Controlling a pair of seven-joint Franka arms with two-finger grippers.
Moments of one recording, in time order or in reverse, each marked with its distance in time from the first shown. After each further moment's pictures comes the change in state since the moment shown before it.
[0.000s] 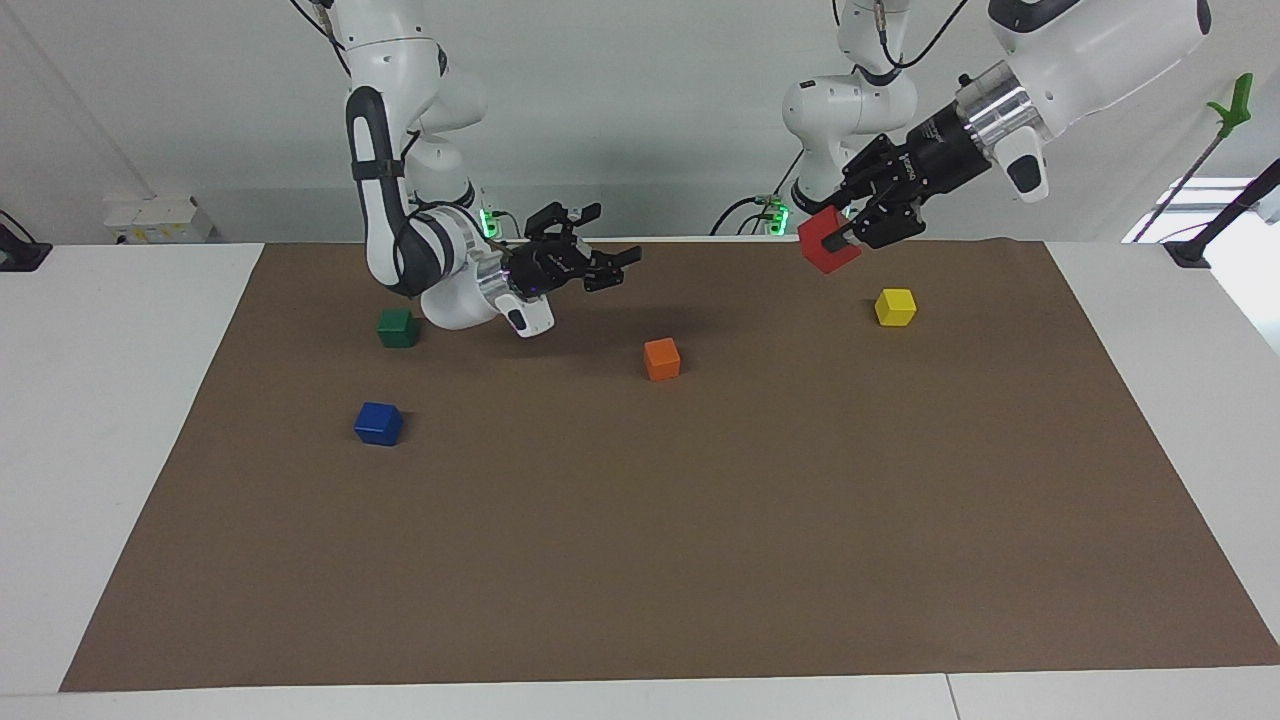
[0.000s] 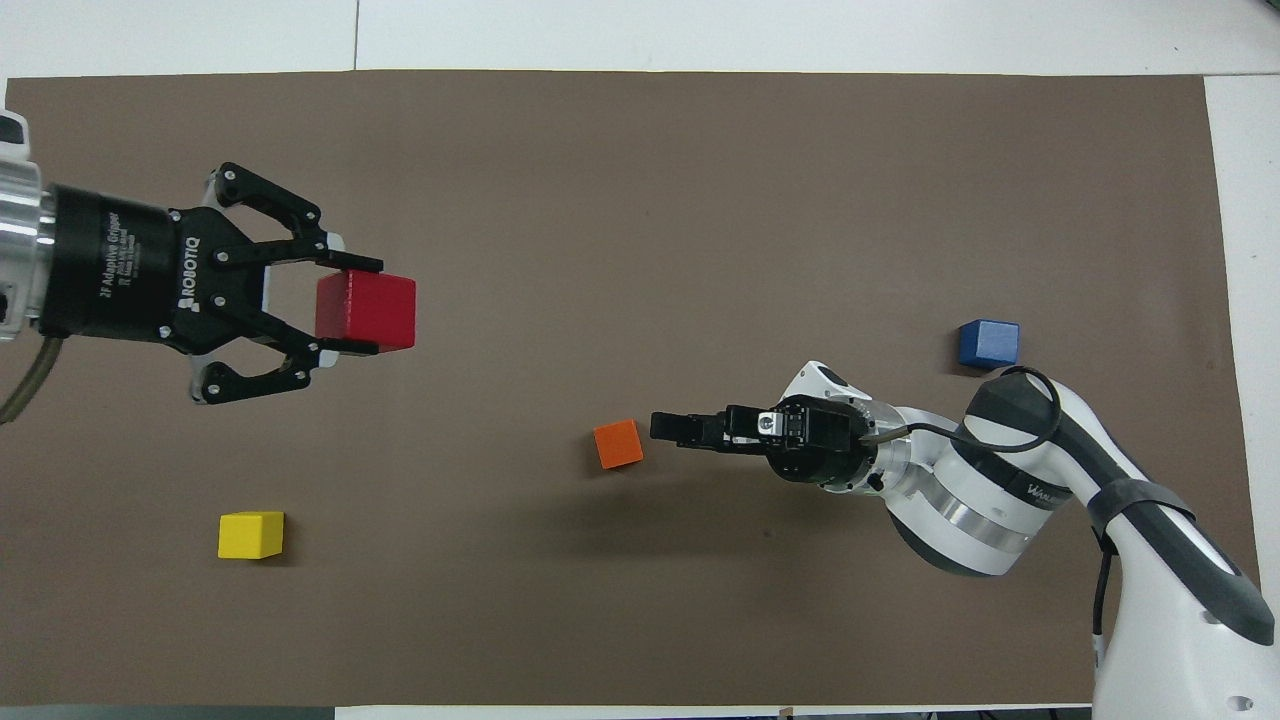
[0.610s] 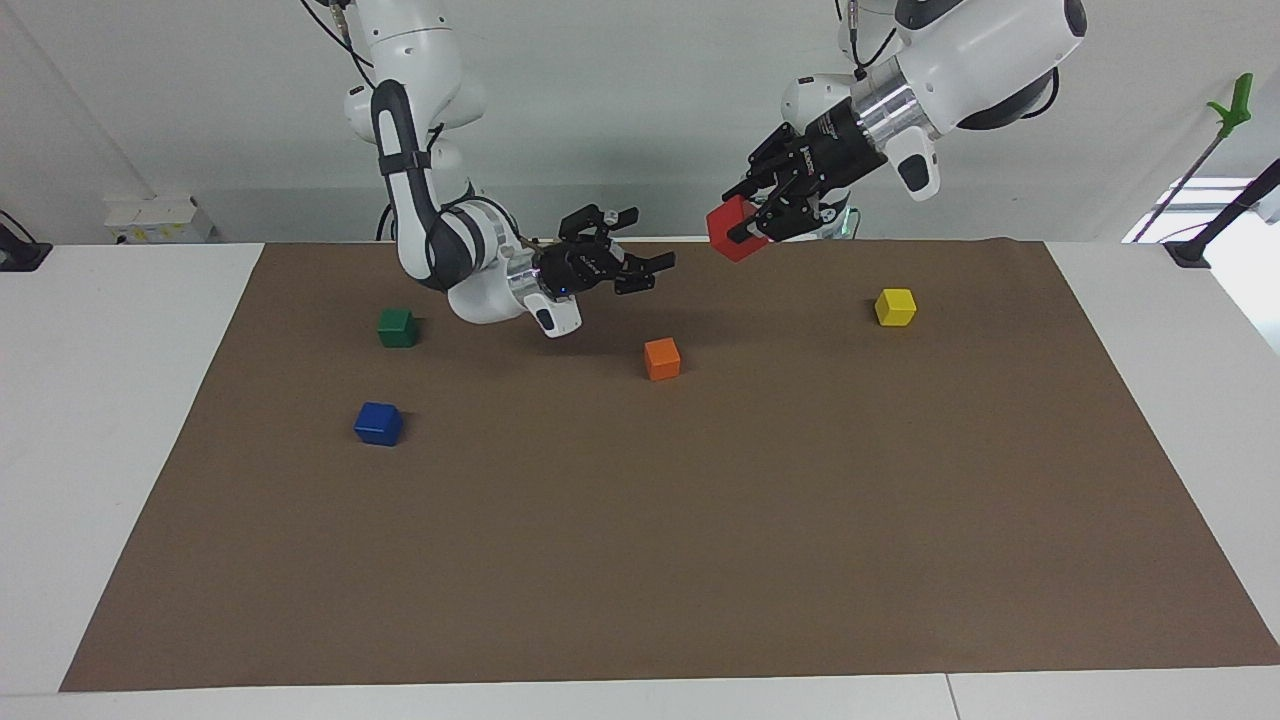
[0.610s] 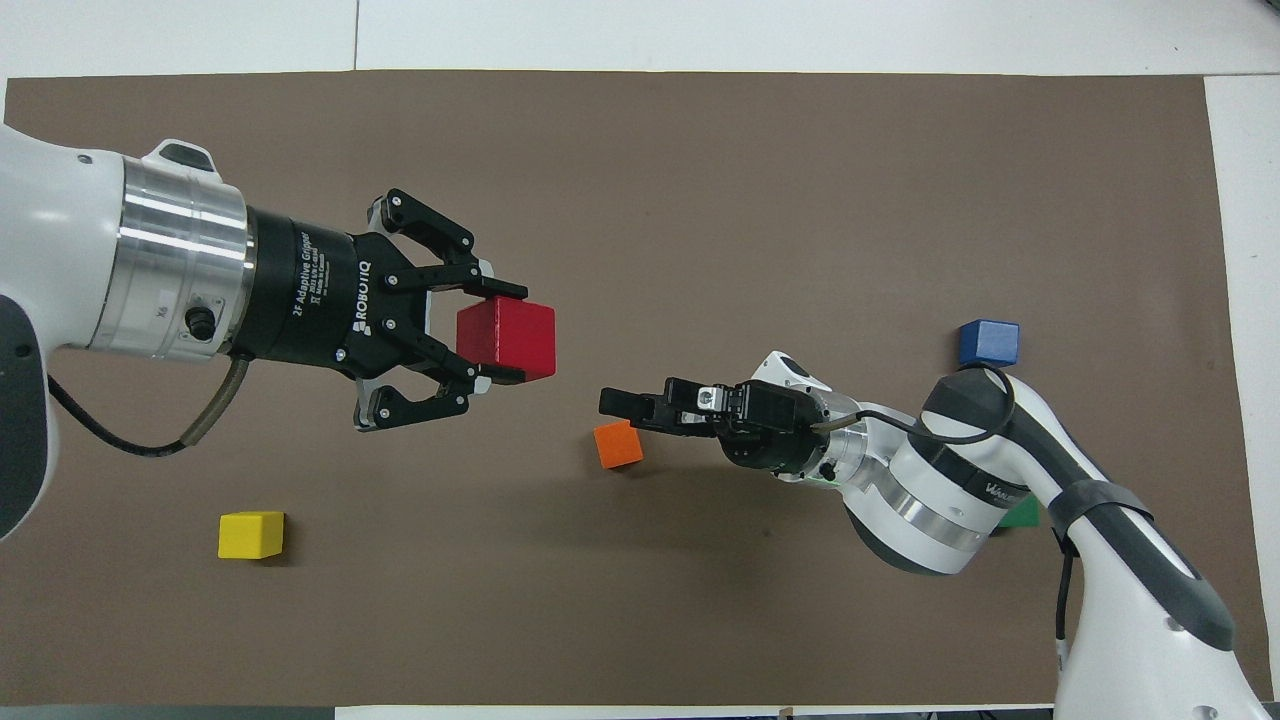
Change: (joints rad) left arm -0.135 0.018 -0.026 -0.006 -0.029 0.067 -0.180; right arm 0.086 0.020 0.002 0.075 0.106 0.131 0.000
